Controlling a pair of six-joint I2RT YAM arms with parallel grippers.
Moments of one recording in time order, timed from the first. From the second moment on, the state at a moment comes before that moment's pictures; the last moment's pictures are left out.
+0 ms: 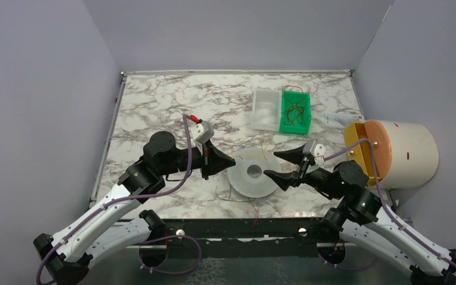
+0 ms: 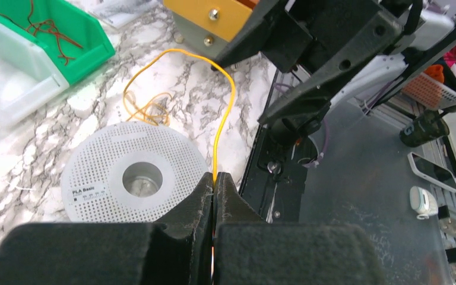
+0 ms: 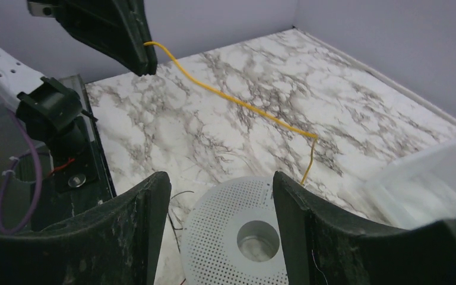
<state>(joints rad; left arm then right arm) -0.78 0.79 0.81 -0.15 0.55 -0.29 0.85 0.47 0.55 -0.05 -0.19 -0.01</state>
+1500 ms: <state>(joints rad) -0.78 0.82 0.89 -0.18 0.70 -0.37 0.85 0.62 0.36 0.51 -0.22 -0.27</state>
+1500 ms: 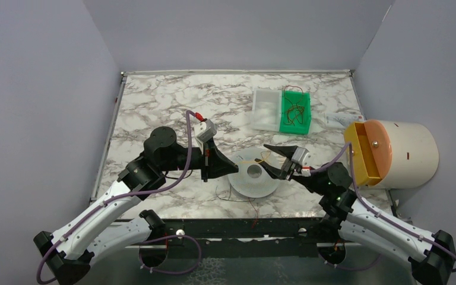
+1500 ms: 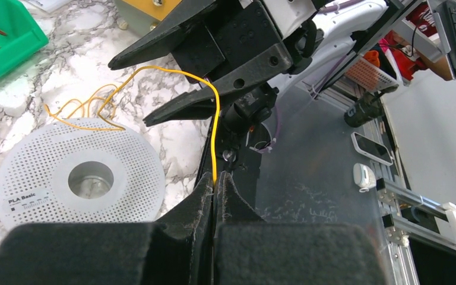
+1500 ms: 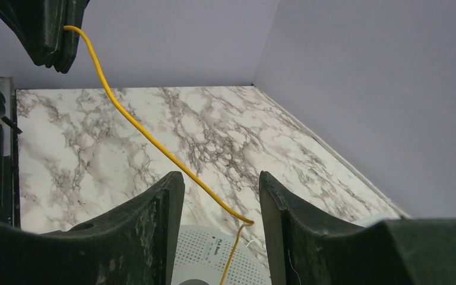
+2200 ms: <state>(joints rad) -0.78 0.82 0.89 -0.10 0.72 -0.42 0.85 0.51 0.25 0.64 -0.15 -0.11</state>
